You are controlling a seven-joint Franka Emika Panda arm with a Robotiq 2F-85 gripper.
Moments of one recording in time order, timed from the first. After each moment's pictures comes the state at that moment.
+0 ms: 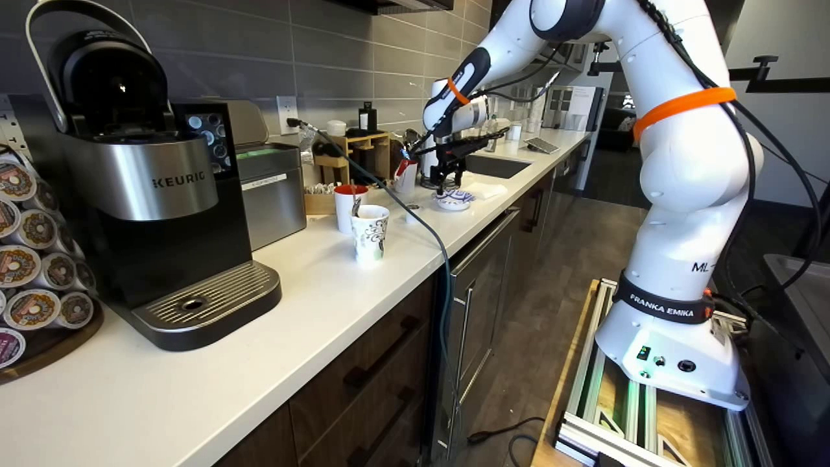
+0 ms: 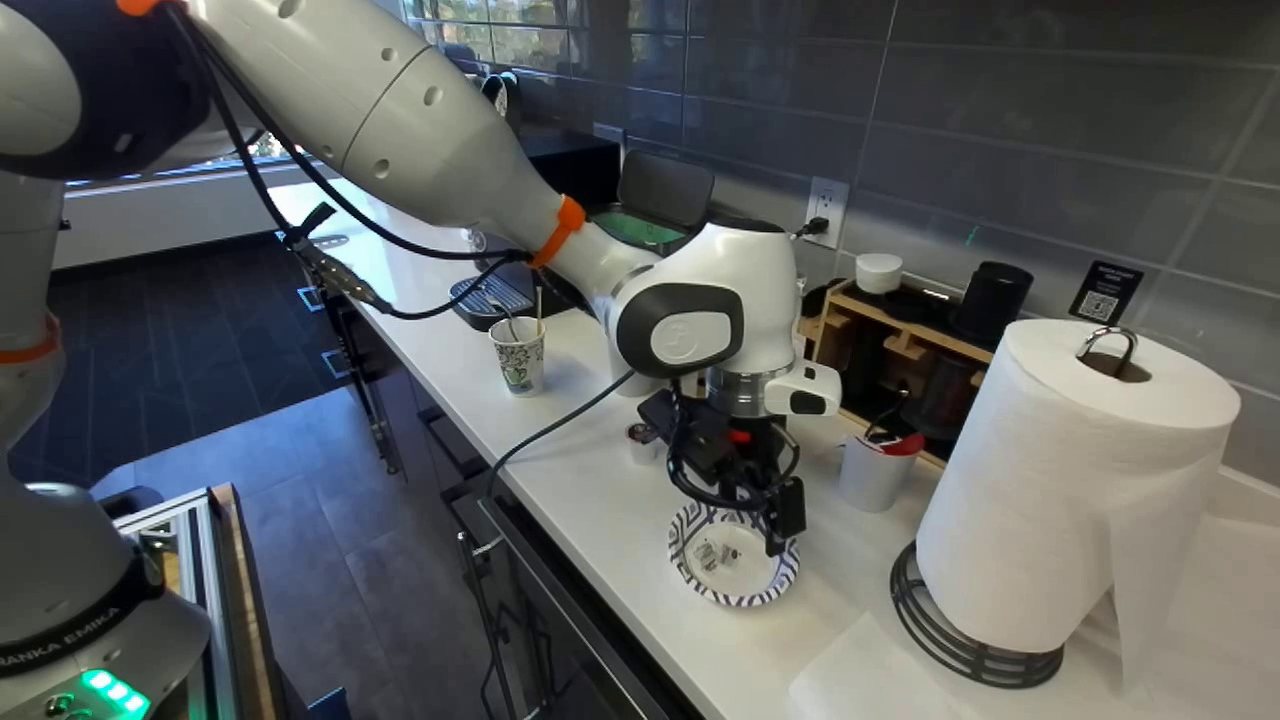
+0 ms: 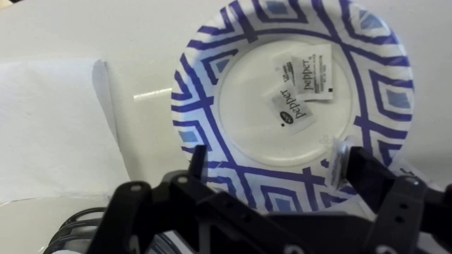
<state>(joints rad) -0.30 0.53 -0.21 -1.76 -0.13 2.36 -0.18</state>
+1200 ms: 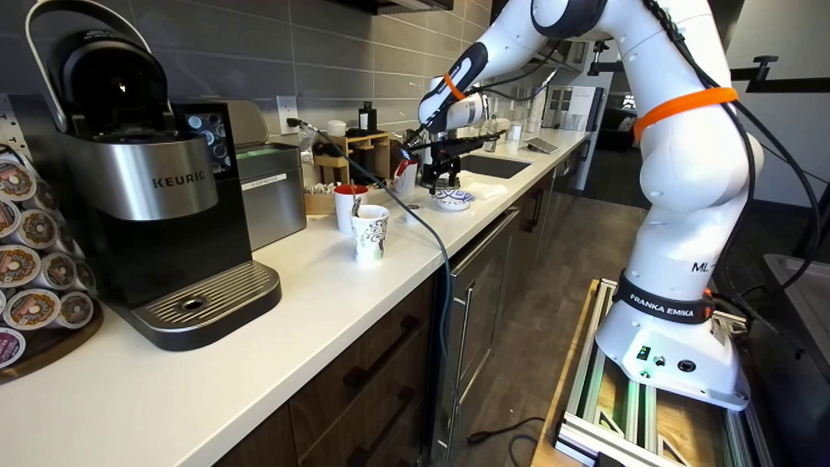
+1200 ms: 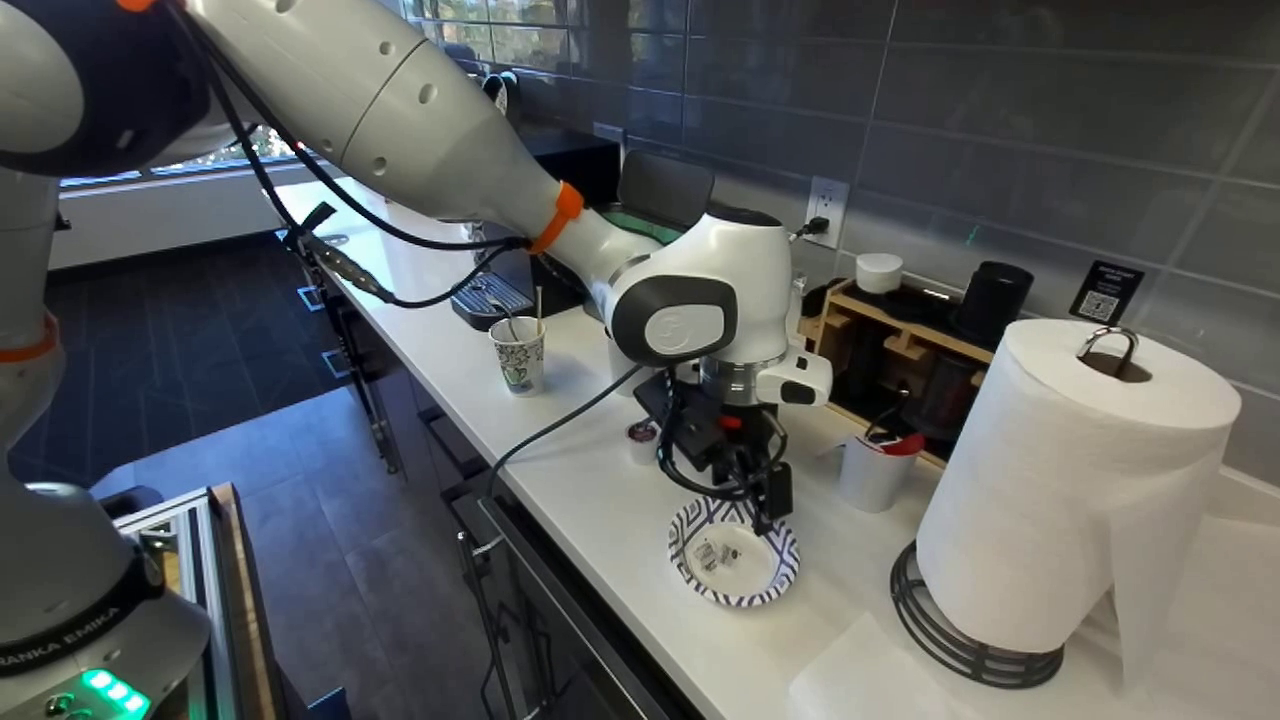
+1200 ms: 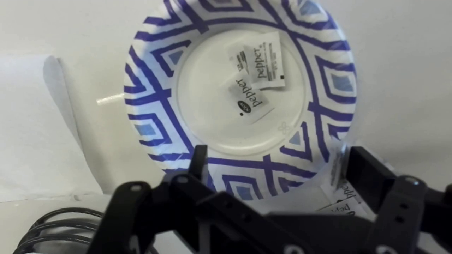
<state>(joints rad) -0.30 0.52 -0.17 -1.77 -0.06 2.35 -0.18</state>
